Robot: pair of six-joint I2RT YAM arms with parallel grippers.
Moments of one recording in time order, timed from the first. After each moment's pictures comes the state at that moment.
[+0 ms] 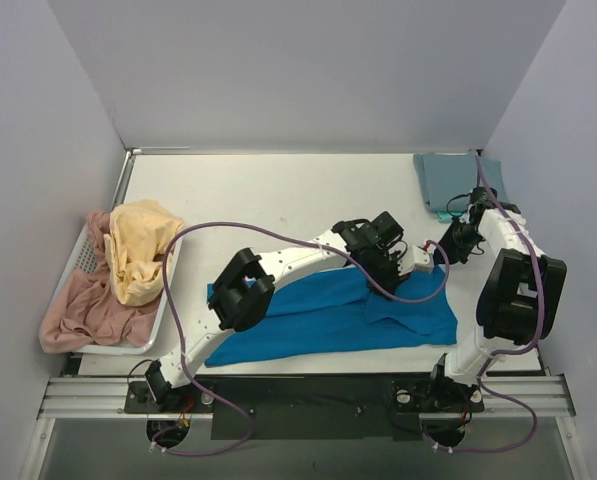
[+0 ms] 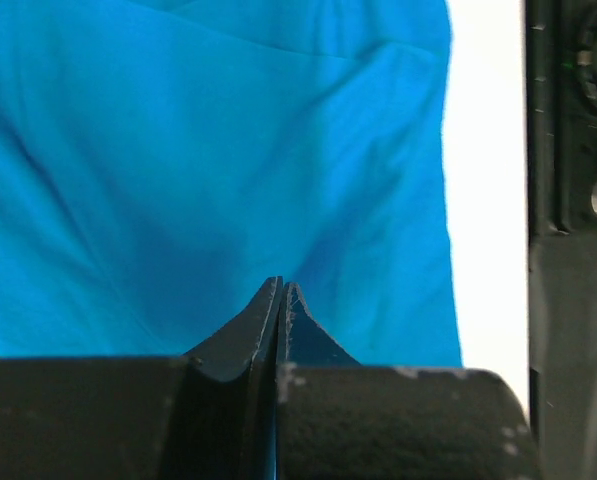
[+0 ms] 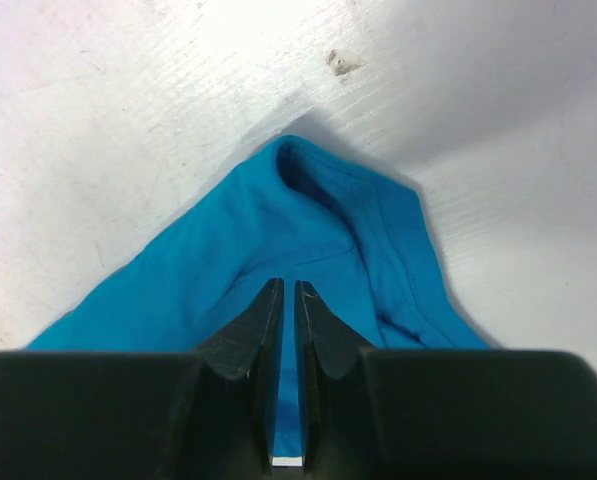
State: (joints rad) left arm -1.04 2.38 2.13 -0.75 0.60 0.37; right arm -0.25 1.71 1.15 -0.78 -0.16 0.39
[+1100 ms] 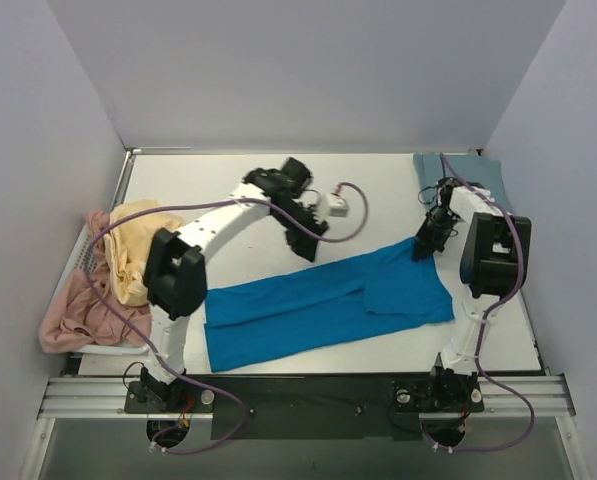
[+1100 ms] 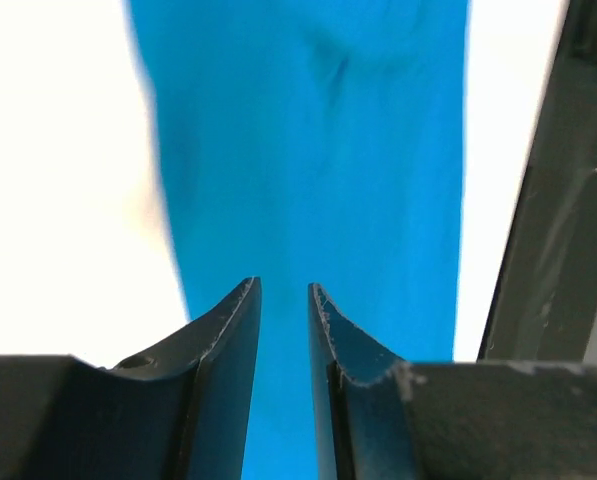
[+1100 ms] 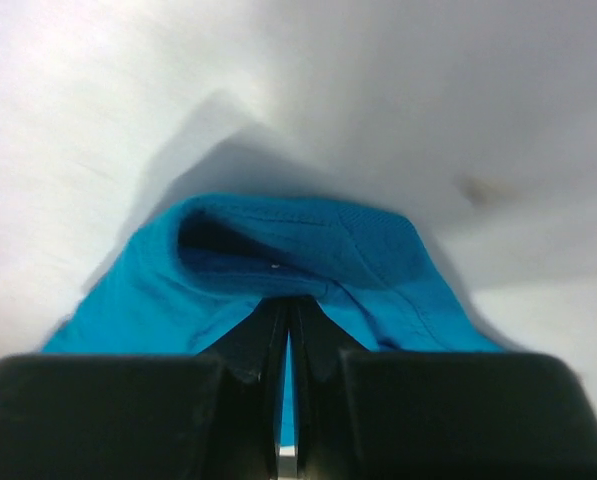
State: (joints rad) left arm -0.75 2.14 1.99 -1.06 0.66 0.51; right arm -0.14 2.01 1.36 -0.90 -0.11 0.45
